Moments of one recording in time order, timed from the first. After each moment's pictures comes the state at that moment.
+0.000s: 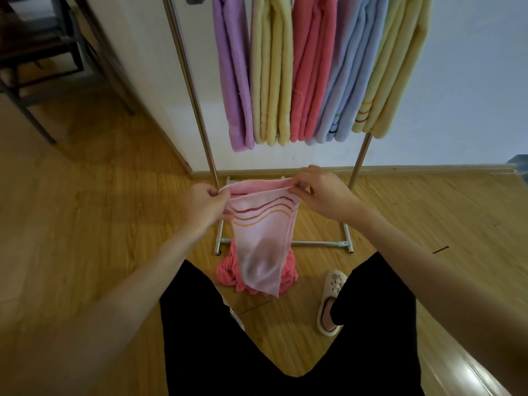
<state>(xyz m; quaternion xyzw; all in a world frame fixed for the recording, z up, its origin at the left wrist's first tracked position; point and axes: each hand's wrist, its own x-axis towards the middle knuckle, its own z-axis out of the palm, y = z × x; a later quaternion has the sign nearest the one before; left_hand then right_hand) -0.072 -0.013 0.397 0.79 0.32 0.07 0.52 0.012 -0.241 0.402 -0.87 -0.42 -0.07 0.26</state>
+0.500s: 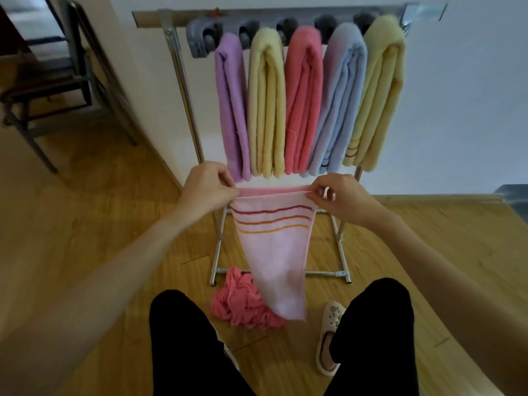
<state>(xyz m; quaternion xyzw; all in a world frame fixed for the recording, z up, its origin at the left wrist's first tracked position) -0.037 -0.015 0.484 0.94 0.08 0.13 0.29 0.040 -0.275 0.453 -0.88 -0.38 -0.07 0.27</state>
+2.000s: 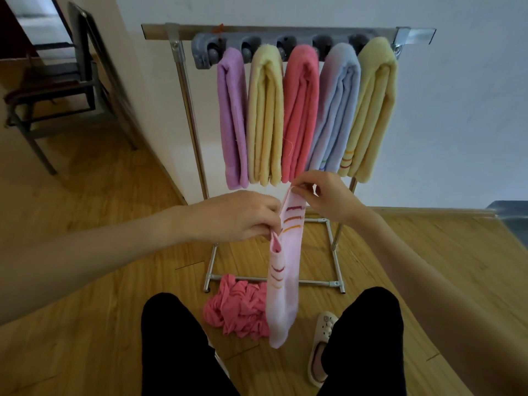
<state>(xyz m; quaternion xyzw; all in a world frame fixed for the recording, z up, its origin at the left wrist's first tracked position) -0.059 -0.052 0.512 0.90 -0.43 0.03 0.09 0.035 -0.256 0.475 -0.85 -0.40 -0.09 0.33</state>
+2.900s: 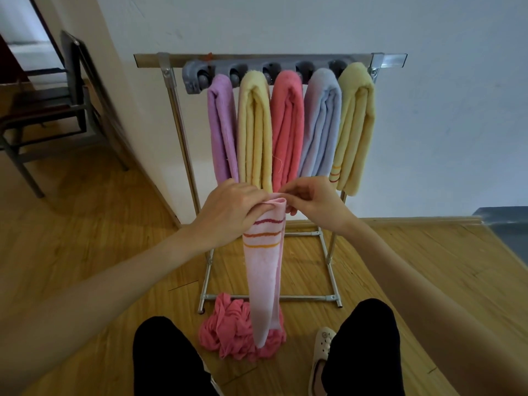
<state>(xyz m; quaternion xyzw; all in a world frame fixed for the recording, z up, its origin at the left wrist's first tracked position) -0.038 -0.057 0.497 0.92 -0.26 0.26 0.12 0.023 -0.251 0.494 -0.77 -0.36 0.01 0.54</state>
